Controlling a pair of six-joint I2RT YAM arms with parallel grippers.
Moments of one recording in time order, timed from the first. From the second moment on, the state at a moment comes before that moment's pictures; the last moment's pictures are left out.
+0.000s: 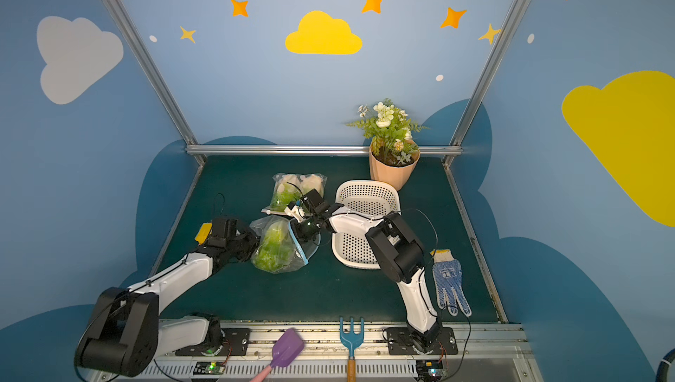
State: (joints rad) left arm -0.15 1.22 0.51 -0.11 0.20 -1.16; right arm 0.83 2.08 1.45 -0.29 -0.78 0.54
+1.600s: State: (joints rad) left arm 0.14 1.35 0.67 -0.32 -0.06 -0.89; right arm 0.53 1.35 1.11 -0.46 -0.57 0.51
